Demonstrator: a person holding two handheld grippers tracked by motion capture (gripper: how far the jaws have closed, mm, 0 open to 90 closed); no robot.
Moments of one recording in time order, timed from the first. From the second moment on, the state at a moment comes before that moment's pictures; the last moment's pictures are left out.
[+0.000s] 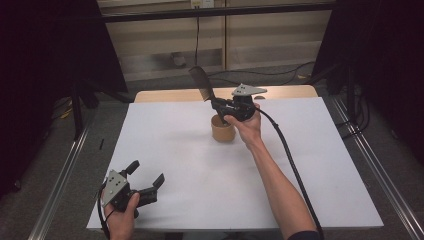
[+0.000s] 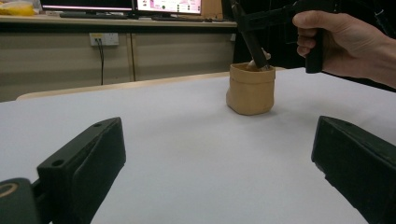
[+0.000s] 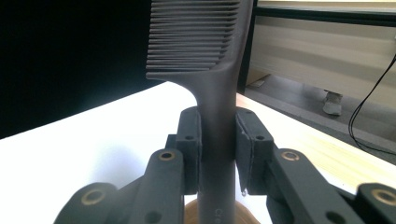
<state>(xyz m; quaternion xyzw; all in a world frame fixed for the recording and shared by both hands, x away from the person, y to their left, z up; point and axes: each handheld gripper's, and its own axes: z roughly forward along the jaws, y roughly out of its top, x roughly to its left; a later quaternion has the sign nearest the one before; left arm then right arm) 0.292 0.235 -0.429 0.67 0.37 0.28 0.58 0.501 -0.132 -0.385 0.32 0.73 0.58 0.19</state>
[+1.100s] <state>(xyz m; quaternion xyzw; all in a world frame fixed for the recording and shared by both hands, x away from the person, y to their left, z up) 0.292 0.236 -0.430 0.67 0.37 0.28 0.58 0.493 -0.134 -0.414 0.33 0.74 0.56 0.18</state>
